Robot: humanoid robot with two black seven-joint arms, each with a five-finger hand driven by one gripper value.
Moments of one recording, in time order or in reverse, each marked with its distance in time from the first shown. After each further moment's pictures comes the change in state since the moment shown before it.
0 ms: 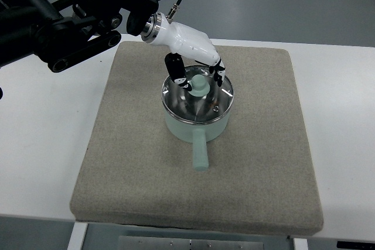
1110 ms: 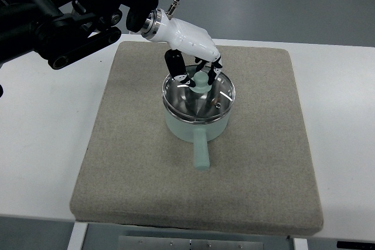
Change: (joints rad) left arm -0.013 -0.003 -0.012 0.014 0.003 -0.001 0.000; right arm 0.001 0.000 0.000 0.000 0.000 0.000 0.000
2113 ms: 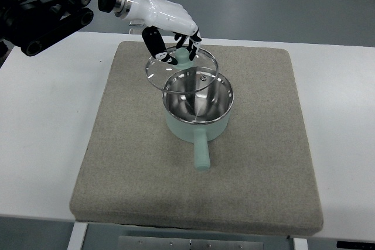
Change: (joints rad) left arm 0.006 0.115 -0.041 0.038 -0.015 0.003 0.000; right arm 0.000 0.000 0.000 0.000 0.000 0.000 0.000
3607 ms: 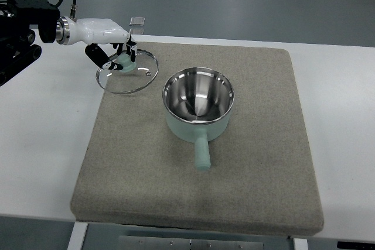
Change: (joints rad) left arm 0.235 0.084 0.023 0.223 -0.041 0.245 0.000; right arm 0.000 0.000 0.000 0.000 0.000 0.000 0.000
